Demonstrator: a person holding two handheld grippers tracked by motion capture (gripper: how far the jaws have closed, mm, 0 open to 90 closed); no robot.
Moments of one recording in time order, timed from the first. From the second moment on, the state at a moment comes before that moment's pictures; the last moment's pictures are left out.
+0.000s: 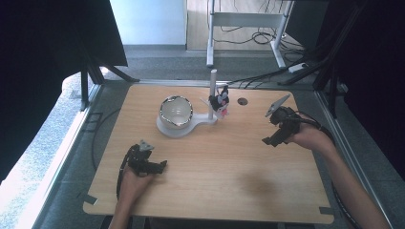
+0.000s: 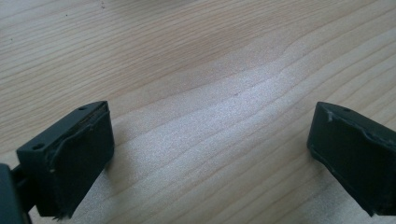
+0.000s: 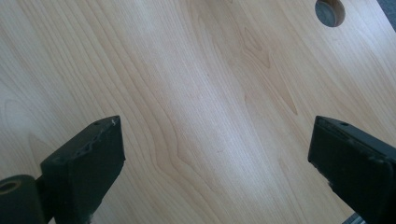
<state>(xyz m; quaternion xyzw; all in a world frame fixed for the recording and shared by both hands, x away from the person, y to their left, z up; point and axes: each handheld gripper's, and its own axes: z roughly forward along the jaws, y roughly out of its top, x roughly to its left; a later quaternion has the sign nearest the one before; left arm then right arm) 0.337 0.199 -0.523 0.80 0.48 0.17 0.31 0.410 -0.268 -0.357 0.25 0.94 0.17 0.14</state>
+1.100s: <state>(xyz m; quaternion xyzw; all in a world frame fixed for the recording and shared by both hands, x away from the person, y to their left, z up) 0.337 0.199 -0.523 0.80 0.48 0.17 0.31 0.362 -0.289 -0.437 0.28 0.92 0.25 0.14</state>
